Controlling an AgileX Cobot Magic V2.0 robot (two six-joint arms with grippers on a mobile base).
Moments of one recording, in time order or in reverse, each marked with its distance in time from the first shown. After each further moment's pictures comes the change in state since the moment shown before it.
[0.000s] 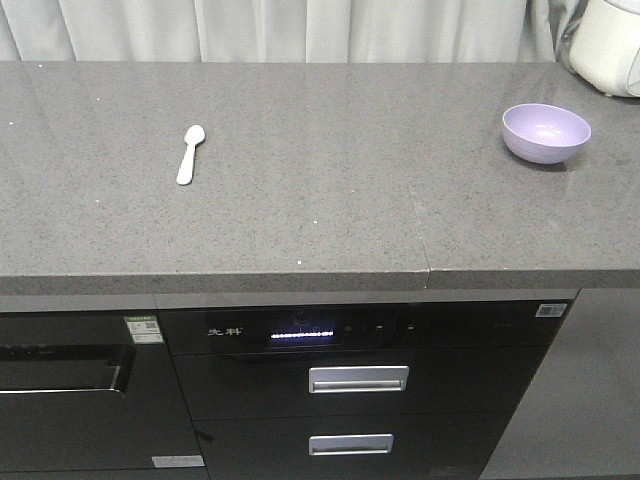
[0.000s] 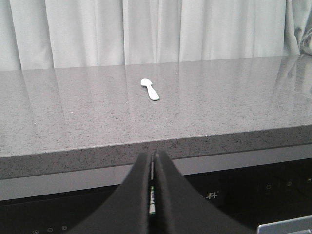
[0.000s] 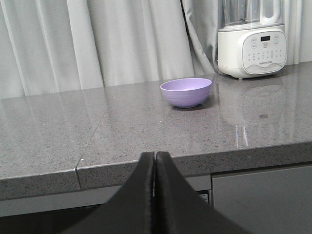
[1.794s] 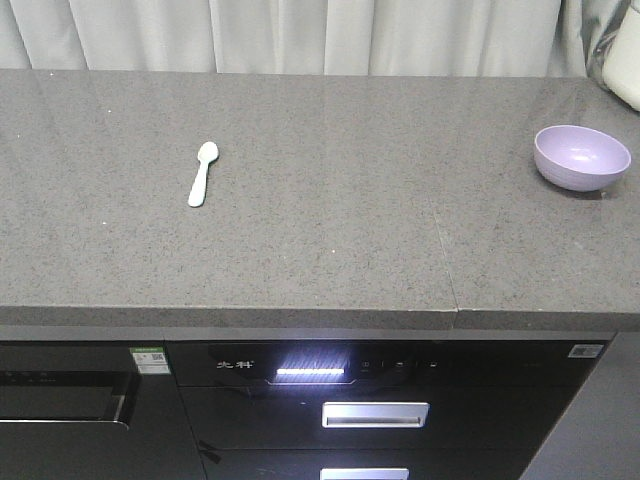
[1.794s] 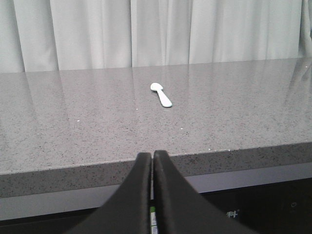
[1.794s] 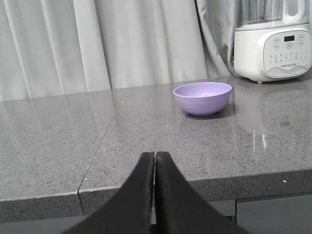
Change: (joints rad) left arm -0.013 0.000 0.000 0.000 0.000 0.000; right arm 0.000 0.000 0.000 0.000 0.000 0.000
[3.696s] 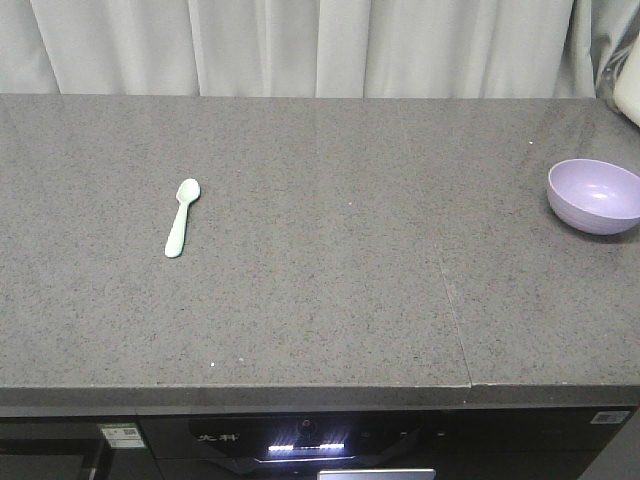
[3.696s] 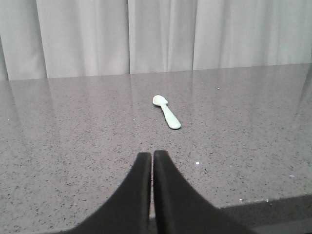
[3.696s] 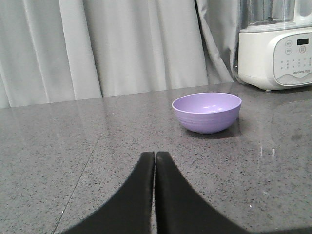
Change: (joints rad) left arm 0.000 0.000 0.000 0.000 0.000 0.000; right arm 0.000 0.000 0.000 0.000 0.000 0.000
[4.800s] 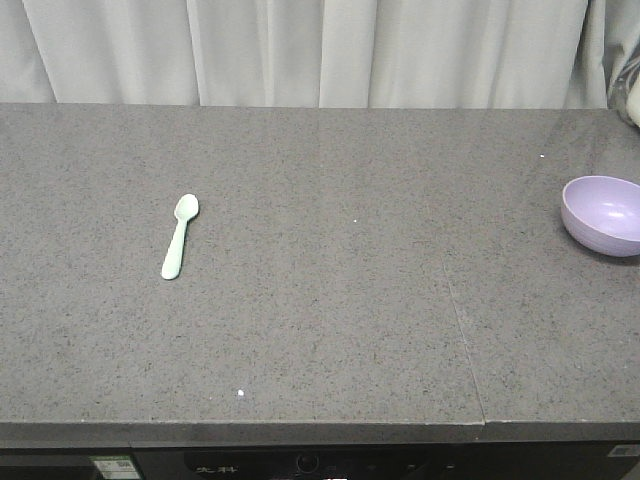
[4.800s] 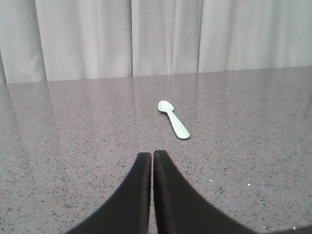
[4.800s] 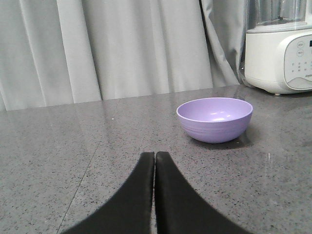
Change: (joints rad) left arm 0.000 0.000 0.000 0.000 0.000 0.000; right arm 0.000 0.000 0.000 0.000 0.000 0.000
